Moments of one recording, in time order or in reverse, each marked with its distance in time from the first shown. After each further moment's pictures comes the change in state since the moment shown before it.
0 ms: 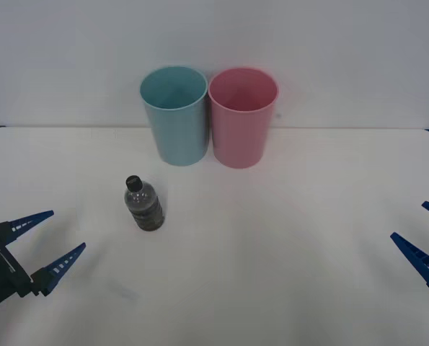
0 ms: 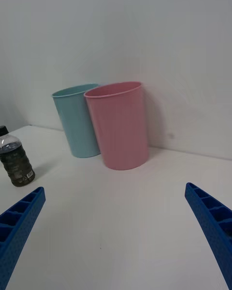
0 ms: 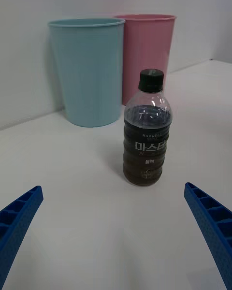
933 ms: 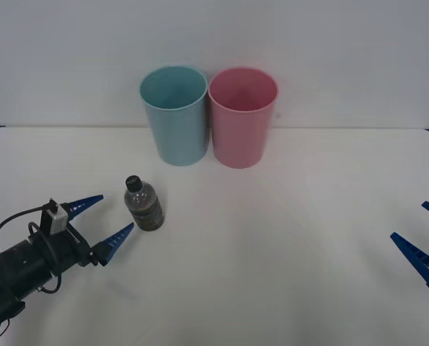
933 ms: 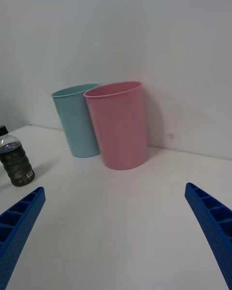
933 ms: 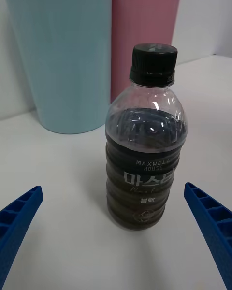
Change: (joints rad) right arm 0.000 0.000 0.000 0.000 0.000 0.000 0.000; left arm -0.212 -0.132 -0.102 0.140 -0.175 0.099 -0.003
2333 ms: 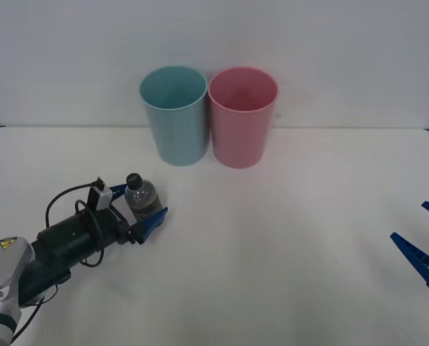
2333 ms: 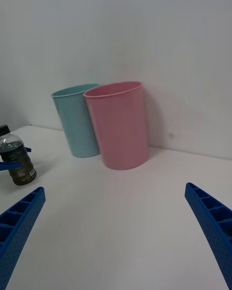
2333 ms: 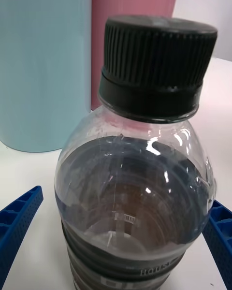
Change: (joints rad) right arm 0.000 0.000 0.000 0.000 0.000 0.000 0.000; left arm -0.203 -0.023 -0.146 0.205 -0.007 0.099 -0.007
